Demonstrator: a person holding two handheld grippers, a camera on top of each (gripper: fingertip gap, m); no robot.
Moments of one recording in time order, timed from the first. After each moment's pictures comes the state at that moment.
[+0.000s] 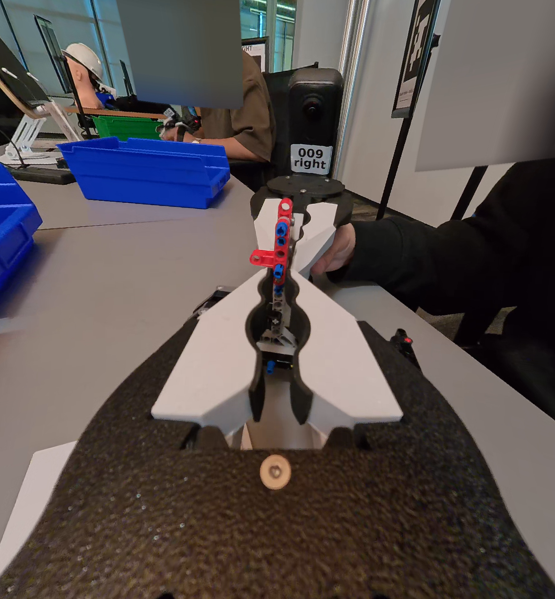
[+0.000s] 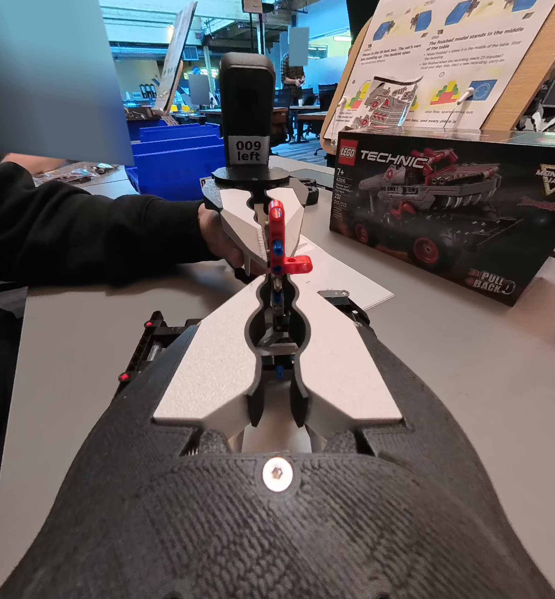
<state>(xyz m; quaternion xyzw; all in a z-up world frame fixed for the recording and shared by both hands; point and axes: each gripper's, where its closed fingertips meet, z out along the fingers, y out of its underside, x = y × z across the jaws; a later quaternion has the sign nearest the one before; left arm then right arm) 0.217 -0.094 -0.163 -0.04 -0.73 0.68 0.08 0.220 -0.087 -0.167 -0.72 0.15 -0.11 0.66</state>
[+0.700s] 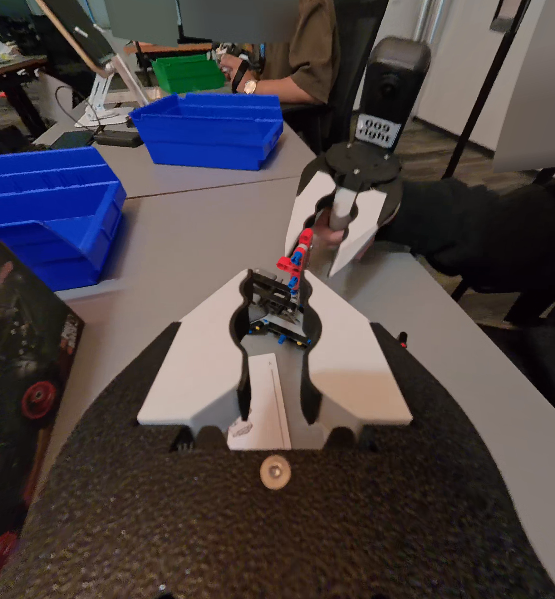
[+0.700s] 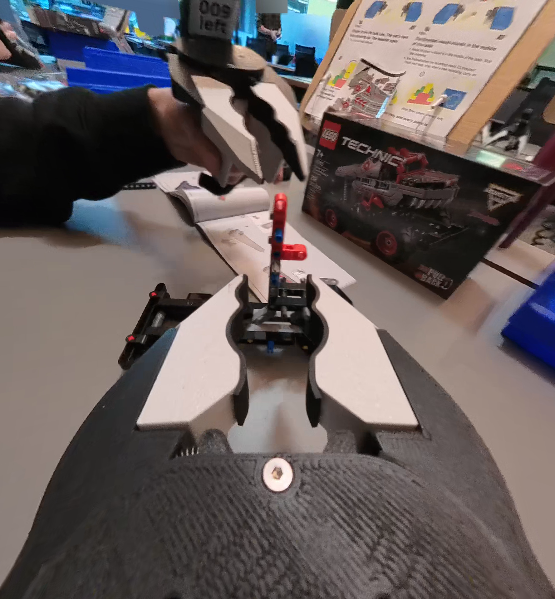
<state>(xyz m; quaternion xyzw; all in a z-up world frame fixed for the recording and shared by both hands) 0.239 -0.061 -0.137 0.00 -0.80 0.60 -0.02 0.219 -0.103 -0.170 -0.76 0.13 -0.19 0.61</state>
